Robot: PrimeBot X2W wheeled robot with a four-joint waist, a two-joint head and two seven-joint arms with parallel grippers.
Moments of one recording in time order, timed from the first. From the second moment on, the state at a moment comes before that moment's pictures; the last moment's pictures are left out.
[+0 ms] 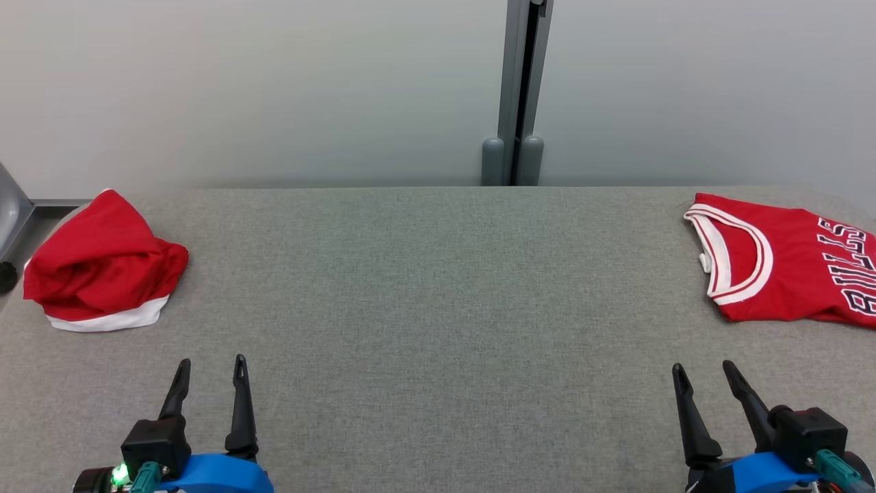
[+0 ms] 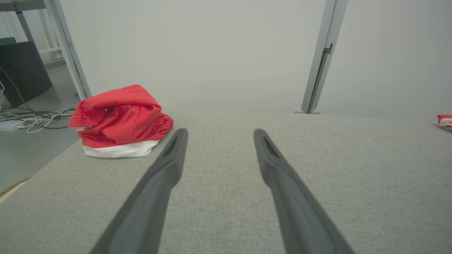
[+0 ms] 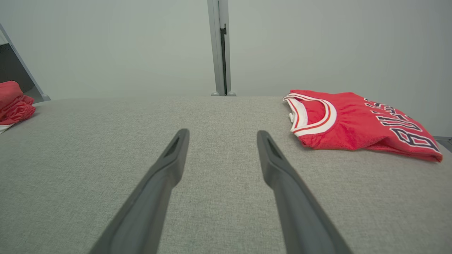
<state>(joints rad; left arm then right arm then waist) 0.00 0.08 0.01 0.28 -0.10 -0.05 -0.21 0.04 -0.05 -0.05 0.16 0.11 0.13 -0.13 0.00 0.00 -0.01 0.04</state>
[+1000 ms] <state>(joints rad) 0.00 0.11 -0.03 0.28 -0.08 0.00 -0.20 0.04 -0.05 -0.05 0.17 0.11 0.13 -0.10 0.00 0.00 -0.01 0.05</state>
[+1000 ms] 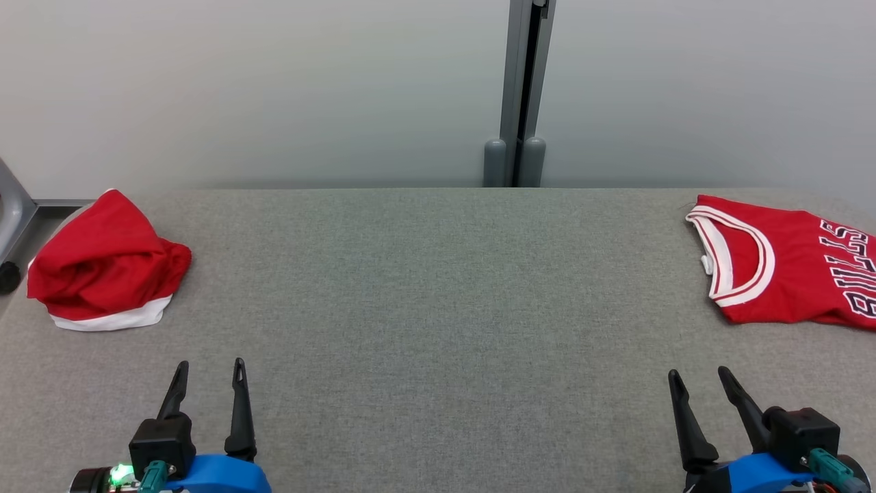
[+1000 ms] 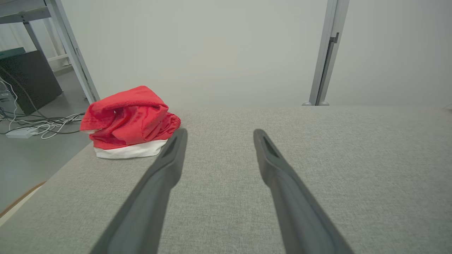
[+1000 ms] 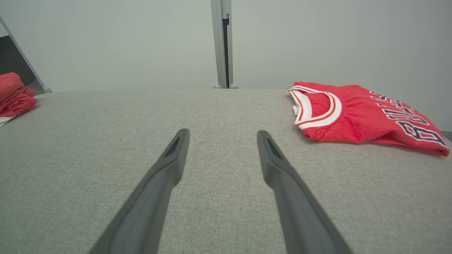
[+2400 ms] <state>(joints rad) 0.03 0.15 -0.01 0.23 -0.13 0.06 -0.21 0.03 -0.05 -0.02 0.21 0.12 0.13 -0.12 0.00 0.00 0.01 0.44</state>
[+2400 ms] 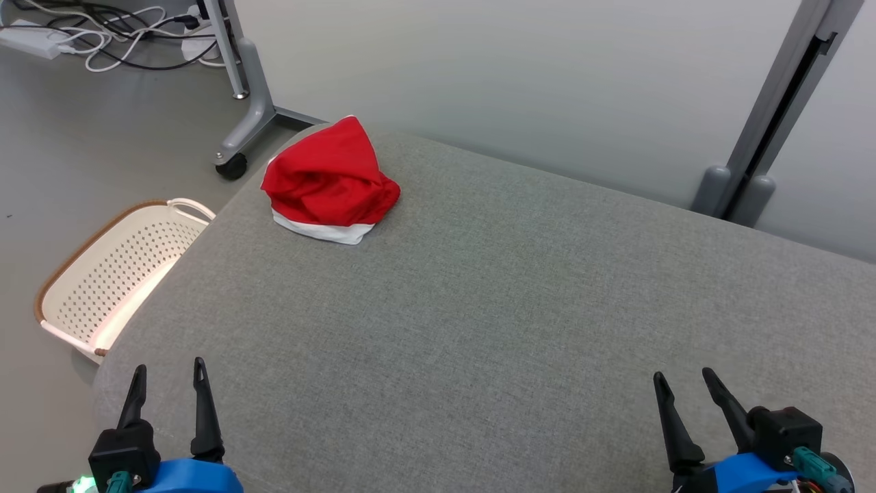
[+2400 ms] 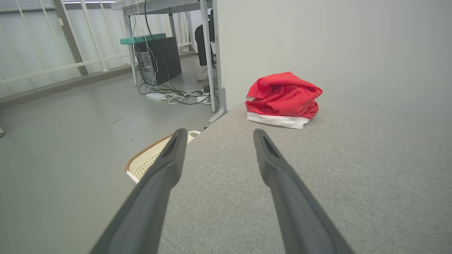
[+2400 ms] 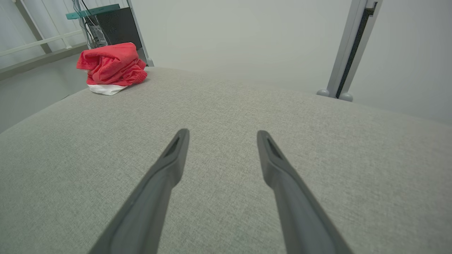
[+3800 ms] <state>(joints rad) -0.87 0.47 0.14 0.77 -0.27 -0.02 -0.17 -0.14 -0.14 -0.14 -0.18 0.02 0.13 -0.04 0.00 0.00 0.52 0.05</state>
